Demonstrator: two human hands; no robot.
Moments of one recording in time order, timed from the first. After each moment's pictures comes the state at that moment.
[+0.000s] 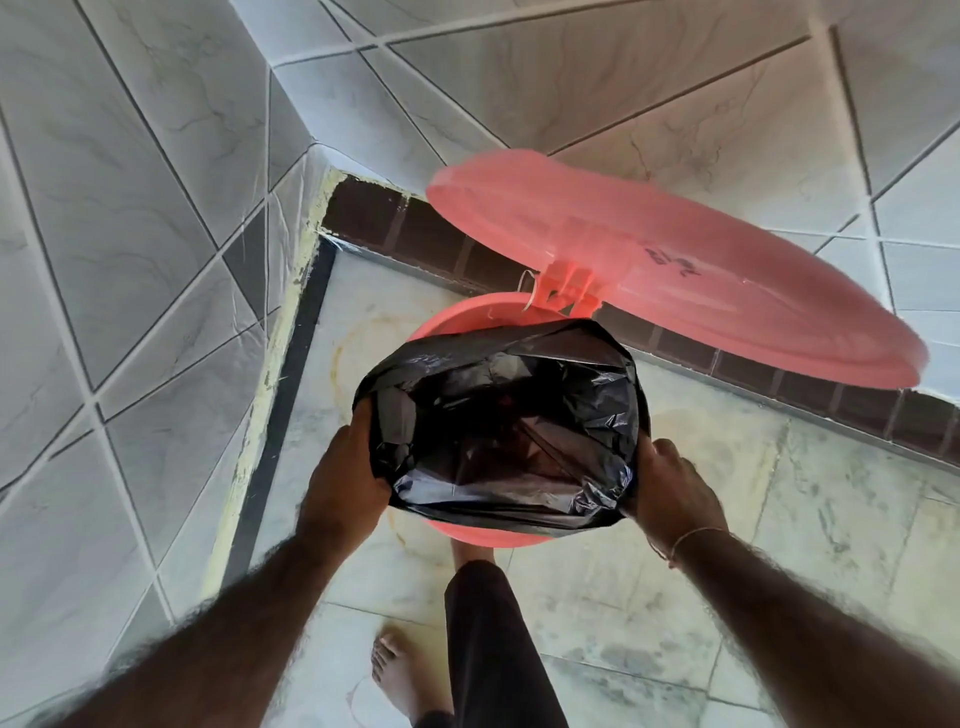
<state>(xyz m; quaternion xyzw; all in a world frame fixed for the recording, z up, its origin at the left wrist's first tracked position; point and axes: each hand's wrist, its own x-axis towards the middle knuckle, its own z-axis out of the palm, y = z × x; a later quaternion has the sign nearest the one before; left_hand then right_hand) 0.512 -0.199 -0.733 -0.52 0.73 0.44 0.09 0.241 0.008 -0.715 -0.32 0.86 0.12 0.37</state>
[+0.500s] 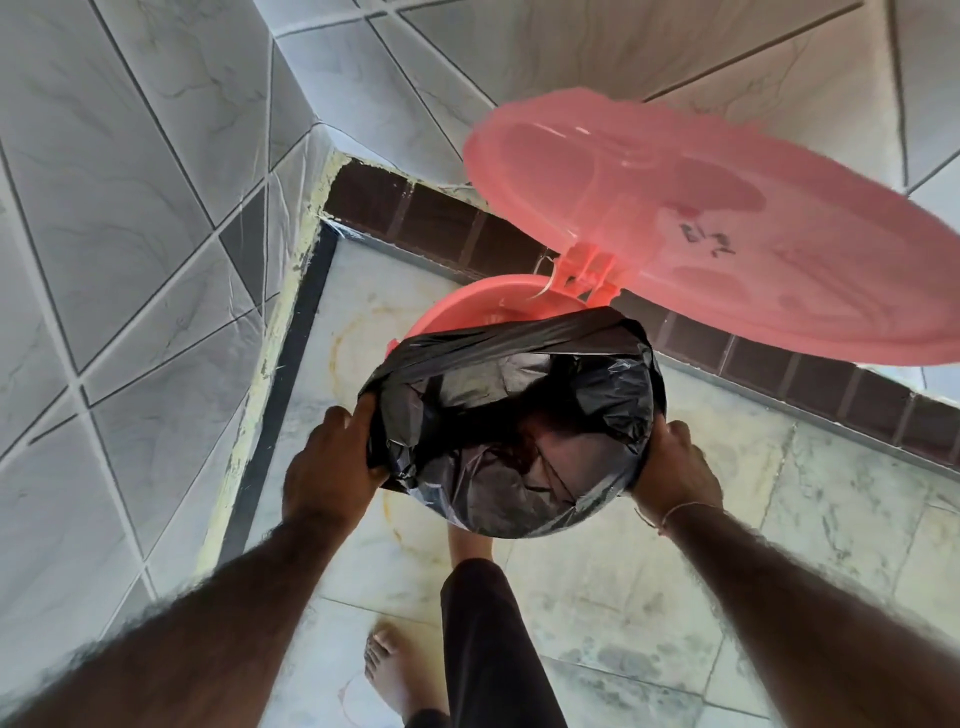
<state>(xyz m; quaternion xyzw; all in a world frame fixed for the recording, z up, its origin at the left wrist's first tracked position) 0.518 -0.203 -0.746 -0.52 0.79 0.29 0.19 0.235 -0.013 -0.728 -0.23 0.90 0.09 0.36</state>
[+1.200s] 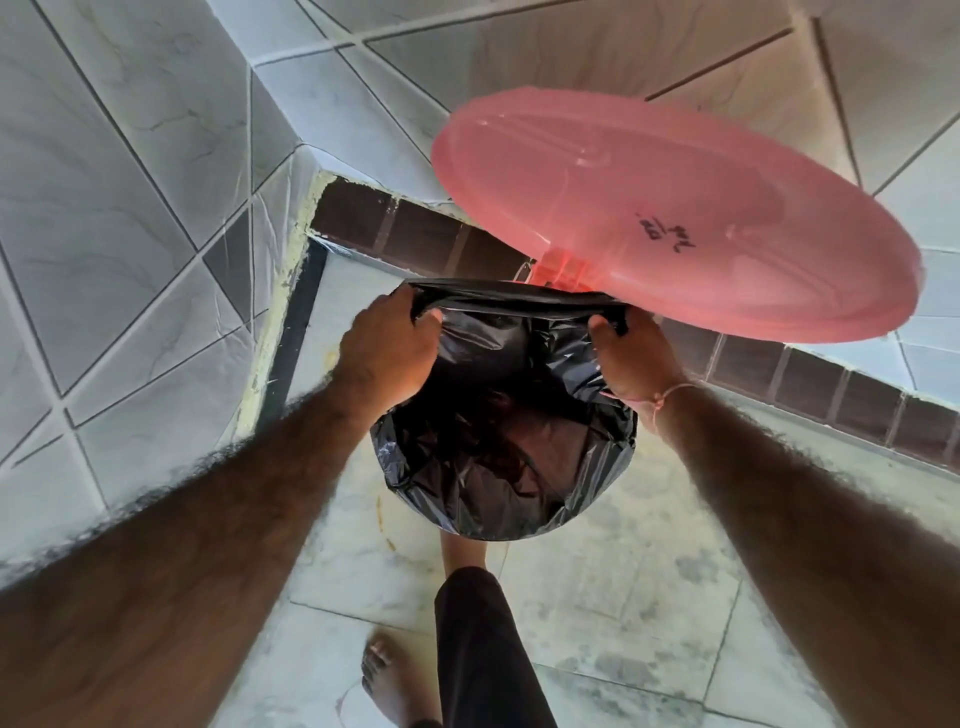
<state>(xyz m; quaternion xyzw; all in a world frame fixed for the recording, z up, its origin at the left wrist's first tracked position) 0.387 -0.279 -0.719 -0.50 0.77 0.38 0.08 0.187 -0.125 -0.718 -0.16 0.89 -0.22 0.37</state>
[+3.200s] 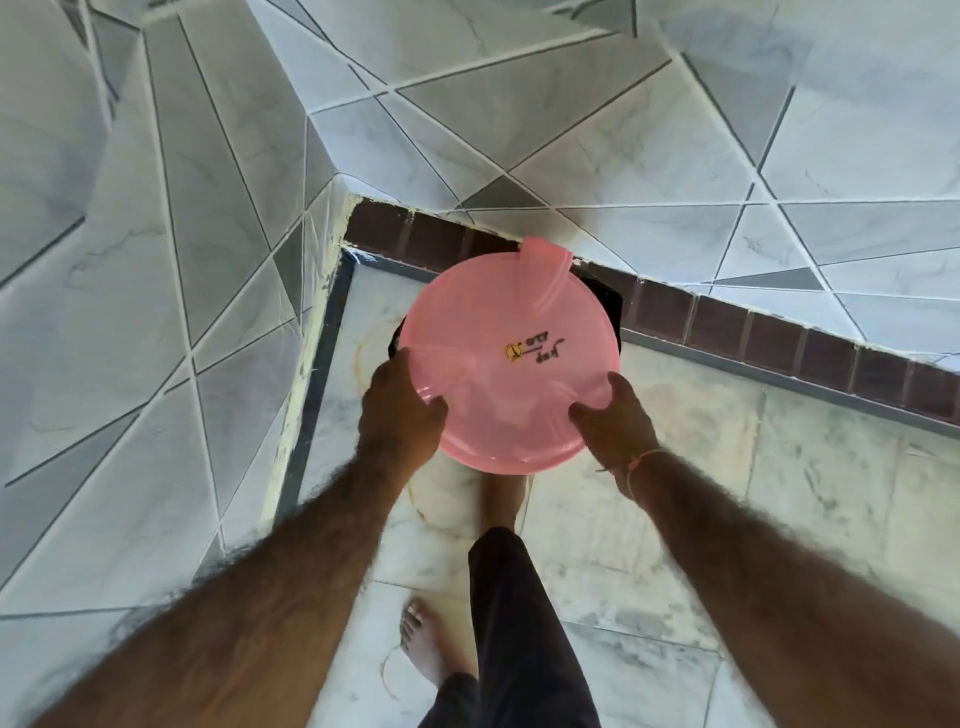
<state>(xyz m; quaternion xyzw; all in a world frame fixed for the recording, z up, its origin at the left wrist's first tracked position) 0.467 -0.182 -0.640 -0.57 0.71 0.42 0.05 0.301 -0.040 -0.633 -0.02 0.87 -0.25 0.42</state>
